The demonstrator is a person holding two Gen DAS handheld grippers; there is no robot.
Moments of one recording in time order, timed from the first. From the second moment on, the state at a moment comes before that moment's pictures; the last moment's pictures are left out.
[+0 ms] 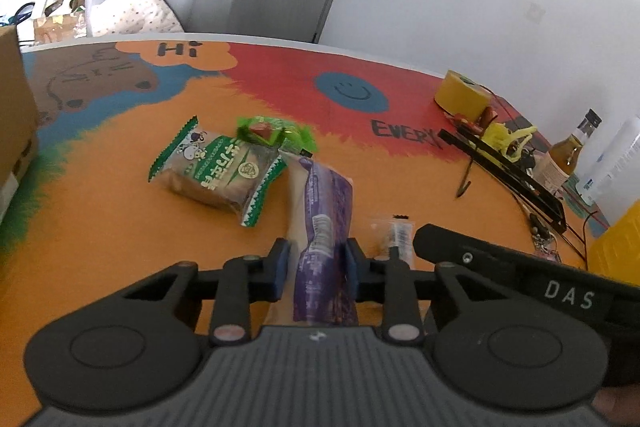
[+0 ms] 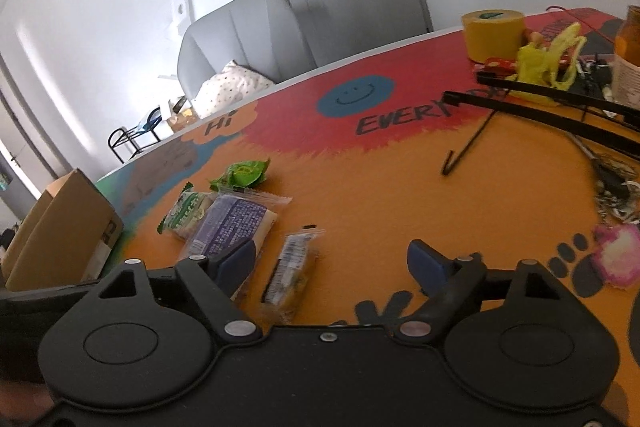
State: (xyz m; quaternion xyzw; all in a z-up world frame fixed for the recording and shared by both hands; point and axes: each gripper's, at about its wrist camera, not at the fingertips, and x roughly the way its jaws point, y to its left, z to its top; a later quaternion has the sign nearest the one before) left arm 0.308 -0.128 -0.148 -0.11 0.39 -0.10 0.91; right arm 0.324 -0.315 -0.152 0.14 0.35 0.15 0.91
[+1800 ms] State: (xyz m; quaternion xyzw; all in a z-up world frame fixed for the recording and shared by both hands) left arm 0.234 -0.070 -0.088 -0.07 0.32 -0.06 0.94; right arm 0.279 -0.256 -0.098 0.09 0.29 0.23 0.93
